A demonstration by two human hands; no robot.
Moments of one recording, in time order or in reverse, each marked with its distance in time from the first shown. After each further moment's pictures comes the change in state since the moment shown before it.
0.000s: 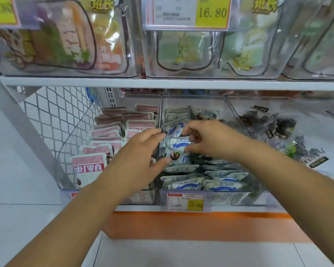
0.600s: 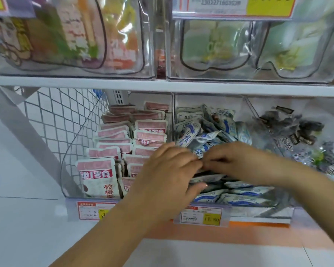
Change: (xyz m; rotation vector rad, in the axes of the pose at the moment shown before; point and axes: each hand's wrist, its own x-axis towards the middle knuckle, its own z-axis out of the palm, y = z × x) left_hand 0.003 0.015 0.020 0.168 0.021 0.267; right_hand -0.013 0.013 0.014 0.186 -0.206 -0.067
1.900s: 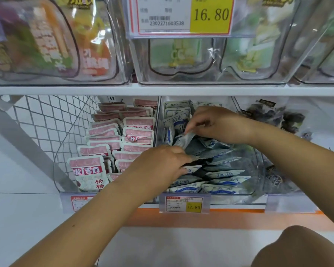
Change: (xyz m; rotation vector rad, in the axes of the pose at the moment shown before) left_hand 0.027 0.002 0.000 -0.155 -0.115 0.079; right_hand 0.025 0.013 -0.044 0.112 0.099 0.007
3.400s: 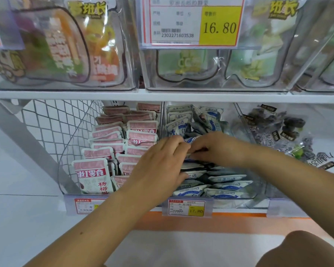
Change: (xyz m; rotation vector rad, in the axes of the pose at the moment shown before) left_hand -0.008 0.005 0.003 0.225 0.161 -0.129; right_hand -0.010 0.000 0.030 -0.146 -0.116 -0.034
